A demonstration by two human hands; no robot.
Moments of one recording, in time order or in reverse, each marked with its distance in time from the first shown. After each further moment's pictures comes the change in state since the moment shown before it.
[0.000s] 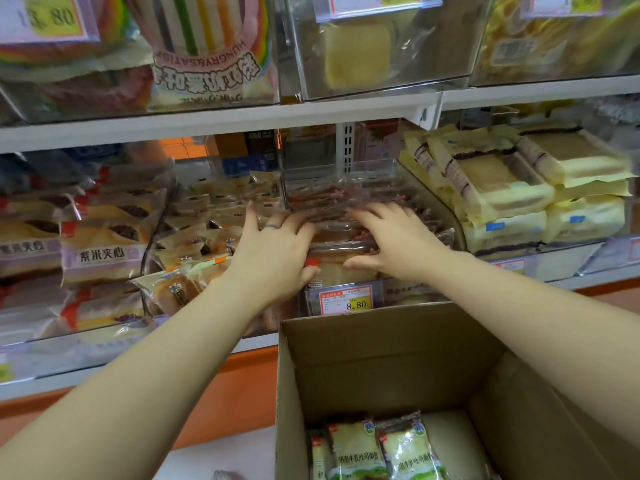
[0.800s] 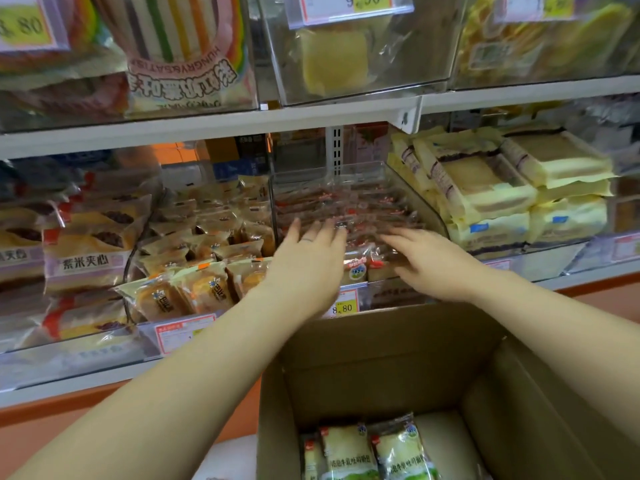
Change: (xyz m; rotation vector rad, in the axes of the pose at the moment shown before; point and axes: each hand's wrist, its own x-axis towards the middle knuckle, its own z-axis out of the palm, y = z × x) left_hand 0.007 0.051 -0.019 -0.127 -0.054 0.066; right_hand -0.042 0.043 0.001 0.048 -0.096 0.072
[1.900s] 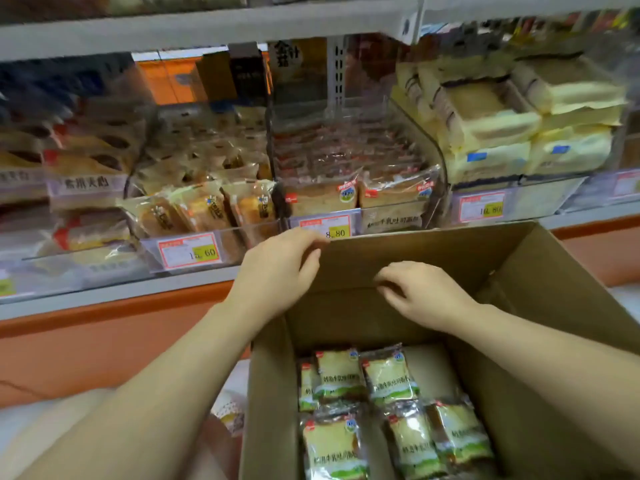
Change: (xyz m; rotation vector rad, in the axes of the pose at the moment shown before) left_hand -0.079 0.010 0.061 -0.553 0.223 -0.087; right_hand -0.092 -0.025 0.082 0.181 -0.037 -0.130
